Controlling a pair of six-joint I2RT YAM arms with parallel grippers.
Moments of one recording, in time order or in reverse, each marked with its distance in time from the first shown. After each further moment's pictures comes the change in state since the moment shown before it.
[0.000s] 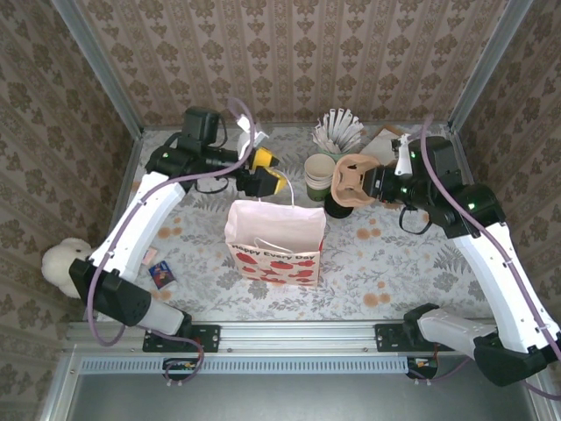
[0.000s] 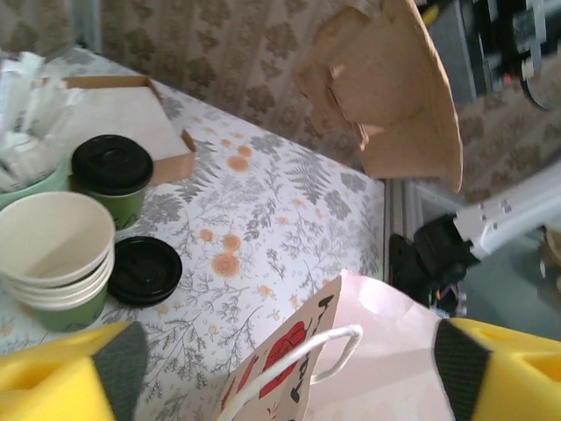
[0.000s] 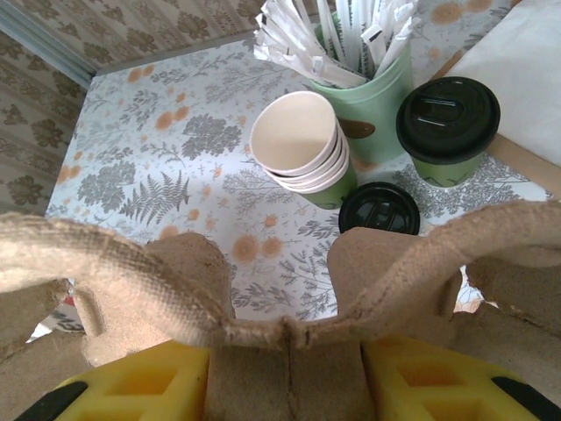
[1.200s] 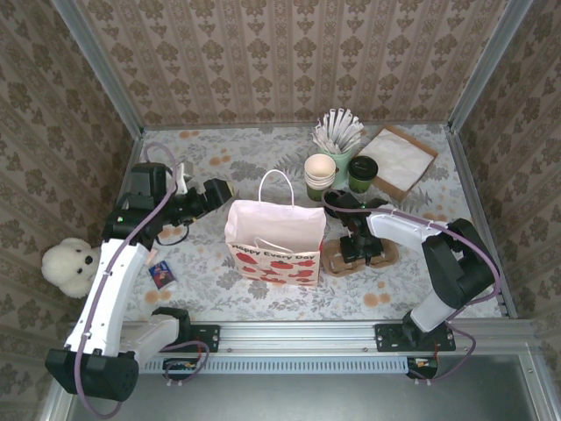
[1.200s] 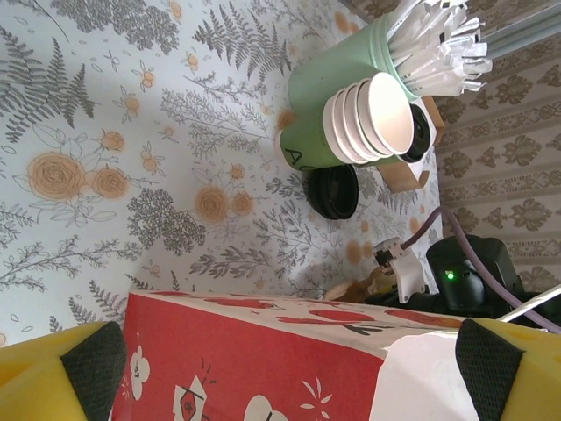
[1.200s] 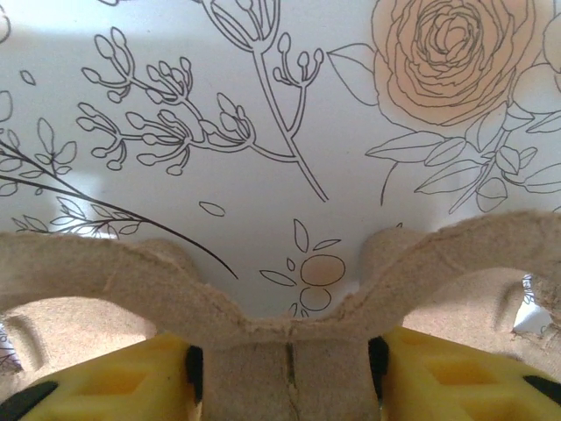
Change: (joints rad) left arm 0.281 -0.503 -0.517 -0.002 -0.462 -0.848; right arm 0.159 0.509 -0.550 0.176 0.185 -0.105
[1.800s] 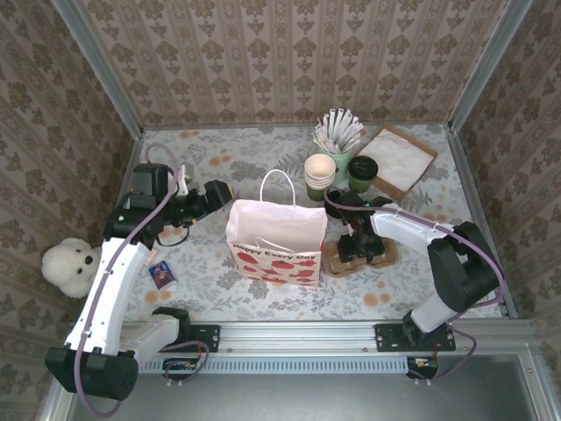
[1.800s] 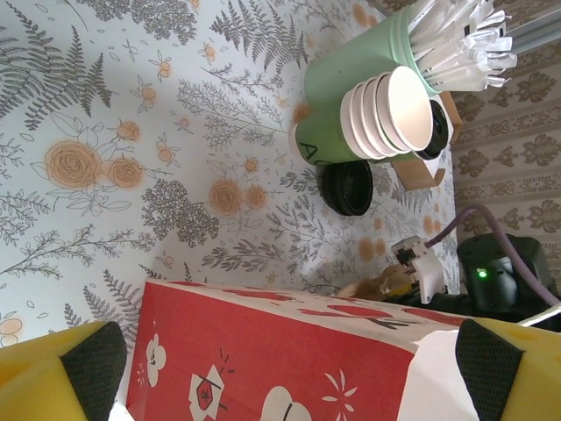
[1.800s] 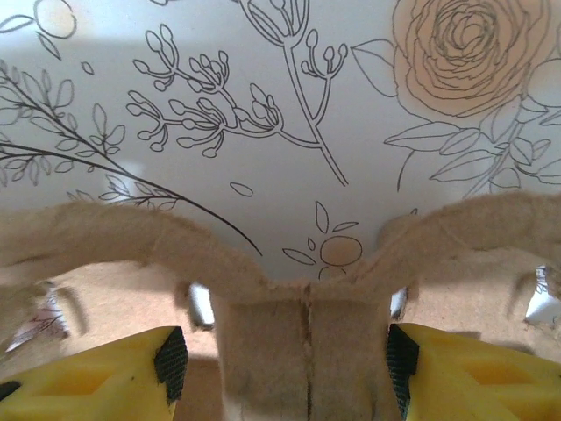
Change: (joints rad) left arm -0.008 0.012 0.002 -0.029 -0.020 0.000; right arm -0.013 -0.024 0.009 -0.017 -0.058 -0.028
